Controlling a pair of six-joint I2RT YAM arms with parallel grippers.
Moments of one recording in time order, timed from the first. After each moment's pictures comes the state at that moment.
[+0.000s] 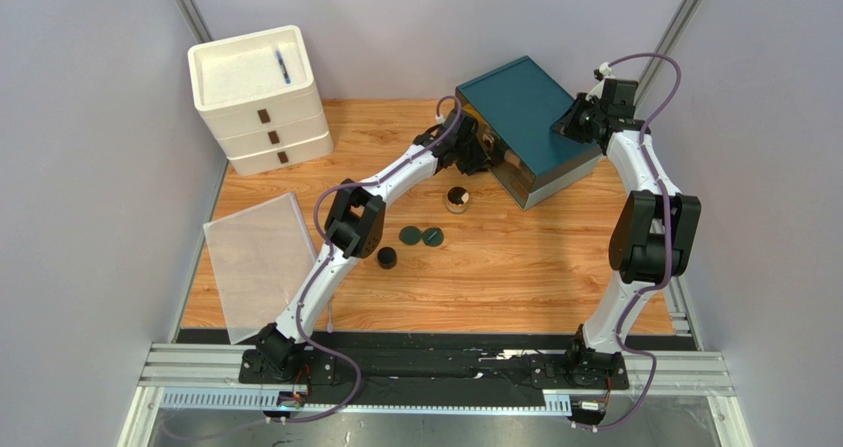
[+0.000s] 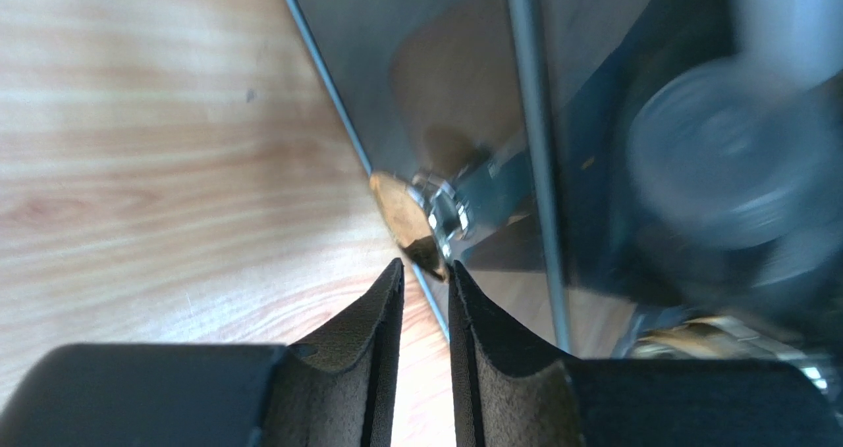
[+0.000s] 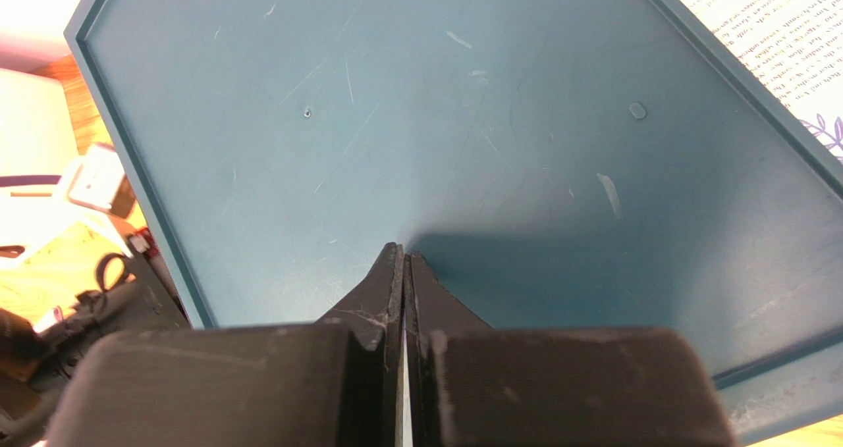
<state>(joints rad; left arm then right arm) -0.65 2.67 2.44 -0.48 0.14 -1.05 -0.11 1.91 1.58 -0.35 -0.33 0.34</state>
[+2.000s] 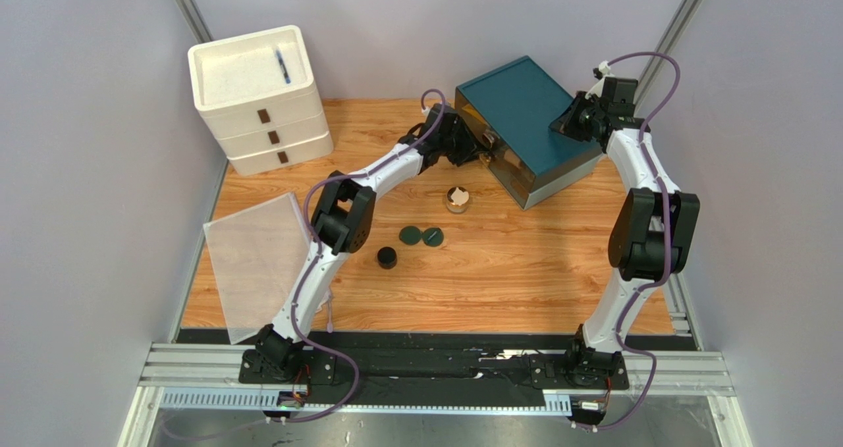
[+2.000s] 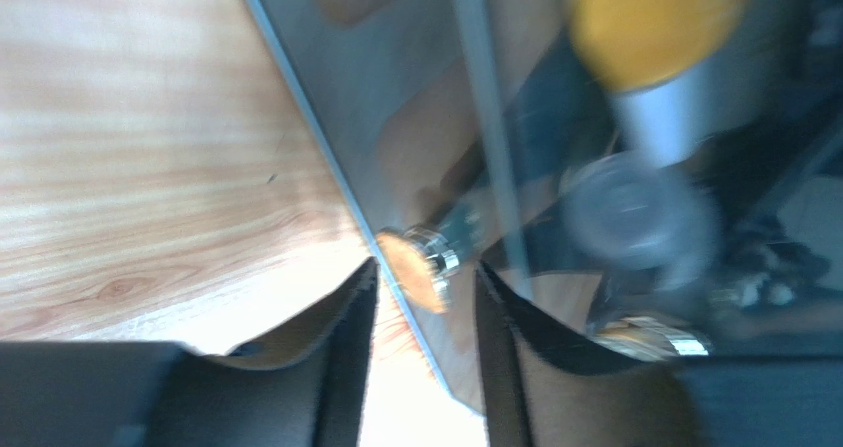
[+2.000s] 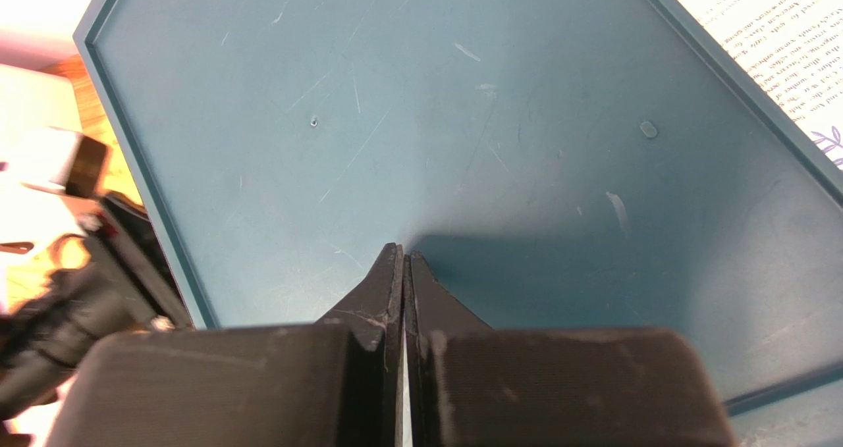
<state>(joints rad) -0.59 2.56 2.17 -0.17 0.21 -1.07 -0.11 1.94 1.60 -0.35 -0.35 0.34</state>
